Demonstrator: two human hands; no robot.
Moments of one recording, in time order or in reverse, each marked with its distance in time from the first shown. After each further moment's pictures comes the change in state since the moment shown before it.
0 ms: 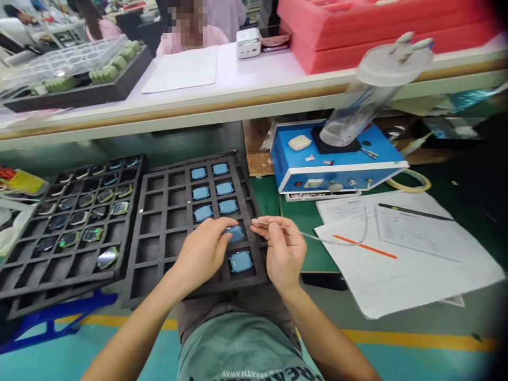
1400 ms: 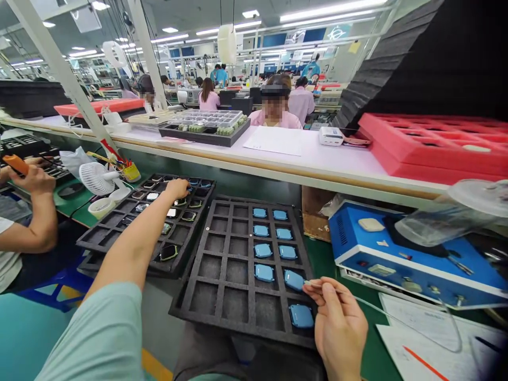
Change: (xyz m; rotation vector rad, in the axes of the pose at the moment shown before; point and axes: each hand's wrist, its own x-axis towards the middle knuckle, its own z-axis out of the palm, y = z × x) left_hand 0.038 -0.223 -0.215 0.215 0.375 -0.616; right_hand -0.008 0.010 0.001 -0.167 -0.016 0.100
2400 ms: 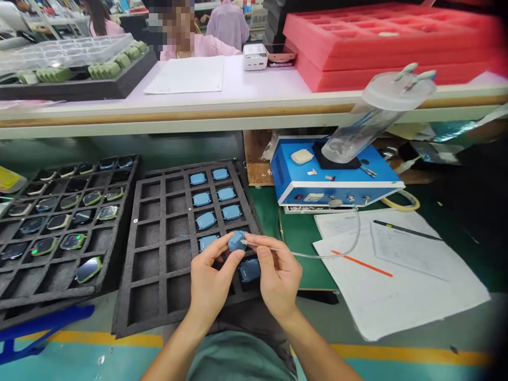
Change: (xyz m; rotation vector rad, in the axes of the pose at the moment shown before) left_hand -0.271 0.178 0.149 -0.988 -0.210 0.017; right_hand -0.003 -0.013 0.000 -0.169 -0.122 -0.257
